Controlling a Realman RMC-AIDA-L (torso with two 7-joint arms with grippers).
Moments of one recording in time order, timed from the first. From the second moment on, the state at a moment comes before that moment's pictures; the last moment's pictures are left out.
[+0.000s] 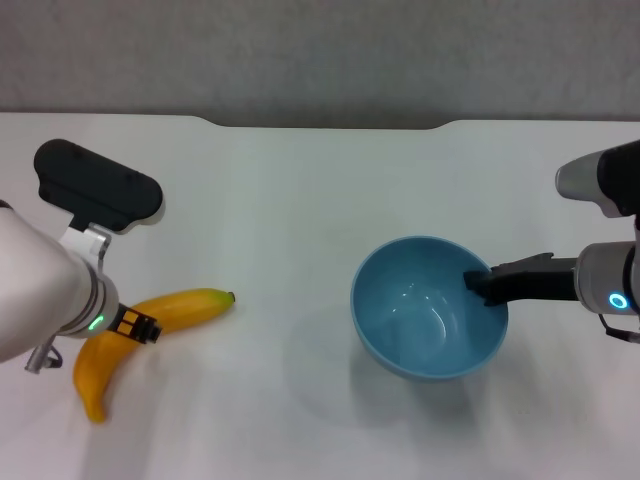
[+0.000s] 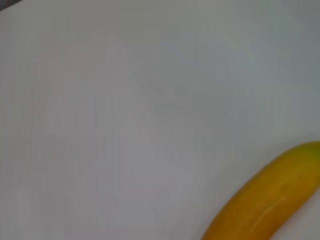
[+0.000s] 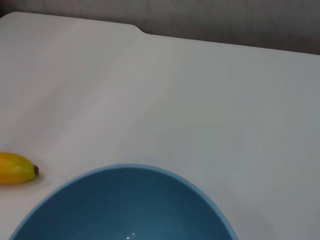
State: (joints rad) left arm -0.57 -1.94 -1.19 -1.17 -0.19 1.04 2.85; right arm 0.47 2.01 1.64 1.00 -2.13 0.81 -0.73
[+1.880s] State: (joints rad) left arm -0.25 -2.01 -1.45 -1.51 -0.21 0.67 2.84; right arm 0.57 2.01 1.61 0.90 -2.12 0.78 -0.73
